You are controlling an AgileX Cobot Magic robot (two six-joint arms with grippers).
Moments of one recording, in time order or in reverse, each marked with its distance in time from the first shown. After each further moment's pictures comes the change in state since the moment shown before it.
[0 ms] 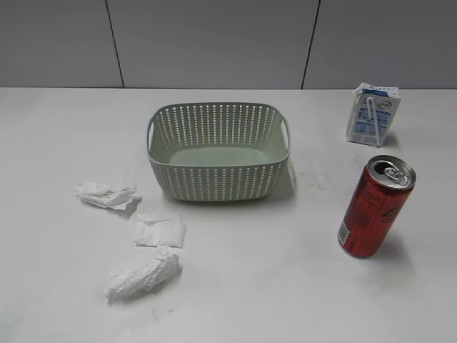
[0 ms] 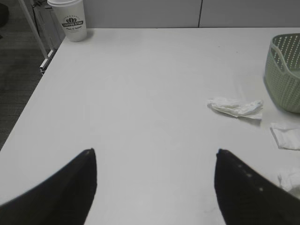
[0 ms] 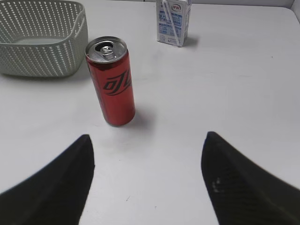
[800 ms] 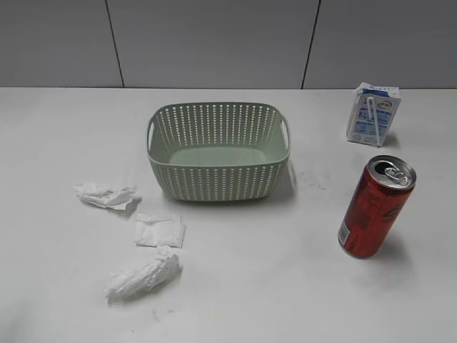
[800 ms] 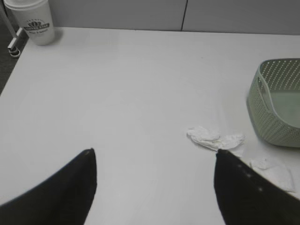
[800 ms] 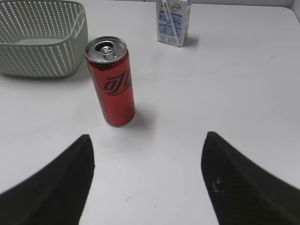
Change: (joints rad) left arm -0.009 0.693 -0.232 -0.110 -0.277 0.035; right arm 0.000 0.000 0.000 0.000 0.000 0.001
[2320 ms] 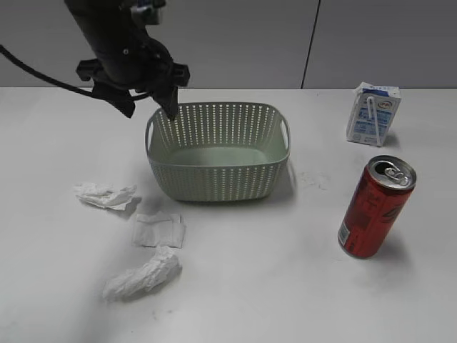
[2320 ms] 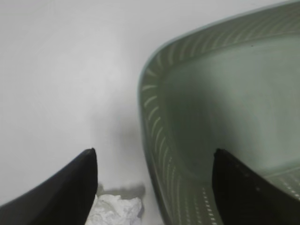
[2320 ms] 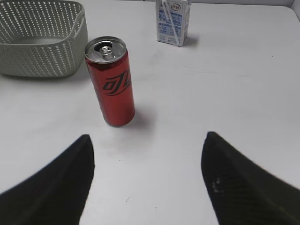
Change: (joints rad) left arm -0.454 1.423 -1.017 0.095 0.287 -0.270; right arm 0.000 0.000 0.000 0.000 0.000 0.003
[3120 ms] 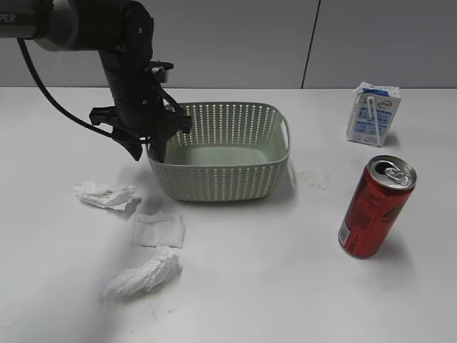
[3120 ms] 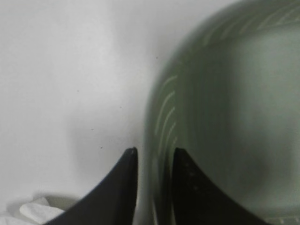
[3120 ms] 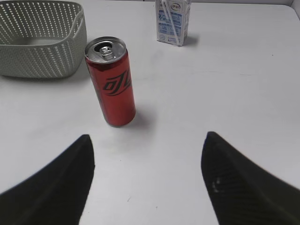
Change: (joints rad) left arm 0.000 0.132 -0.018 0.007 0.009 -0.084; right arm 0.000 0.000 0.000 0.000 0.000 0.009
